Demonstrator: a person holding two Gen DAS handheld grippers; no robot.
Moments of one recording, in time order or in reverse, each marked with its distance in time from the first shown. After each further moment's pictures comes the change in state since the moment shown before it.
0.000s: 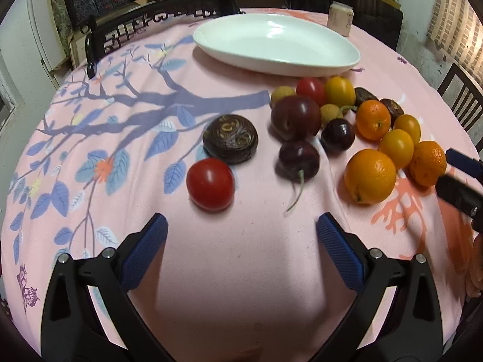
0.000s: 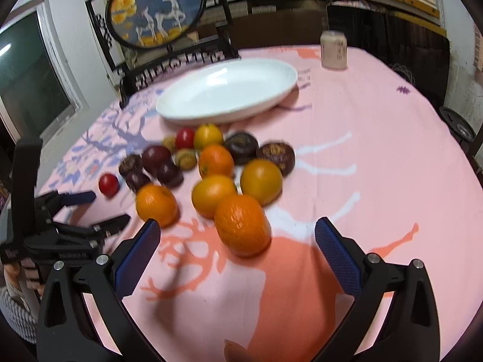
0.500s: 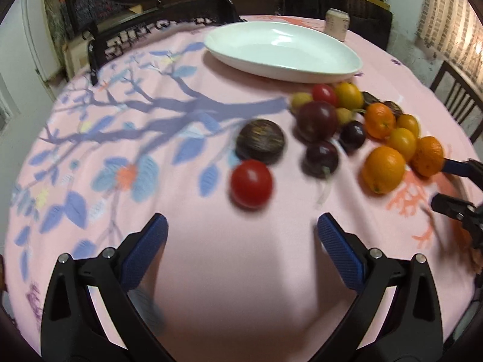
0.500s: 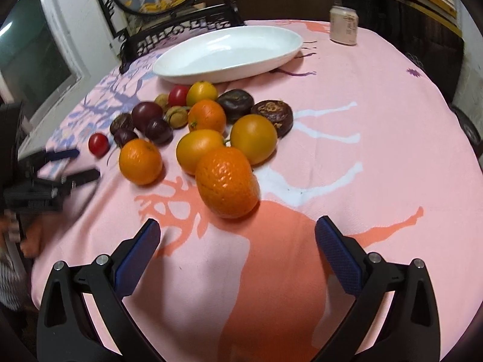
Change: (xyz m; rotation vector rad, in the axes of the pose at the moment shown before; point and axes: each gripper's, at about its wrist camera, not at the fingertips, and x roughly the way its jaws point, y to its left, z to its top) left arm -0.008 0.029 -0.003 0.048 -0.039 -0.011; right arm 0.011 -0.011 -0.014 -0.078 0.132 0.010
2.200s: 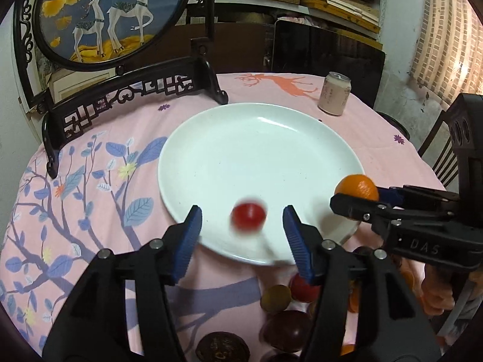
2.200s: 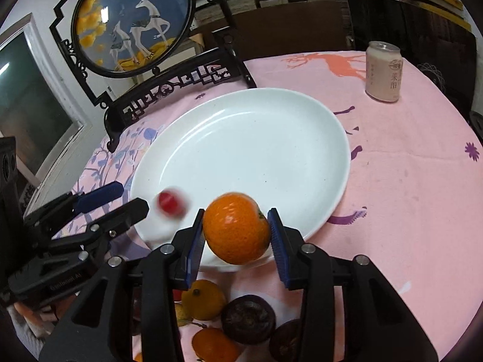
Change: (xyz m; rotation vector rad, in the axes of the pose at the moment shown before) left arm 0.040 -0.021 0.150 -0.019 -0.184 -0.098; right arm 0.066 -0.015 0.165 0.115 -0.119 0.092
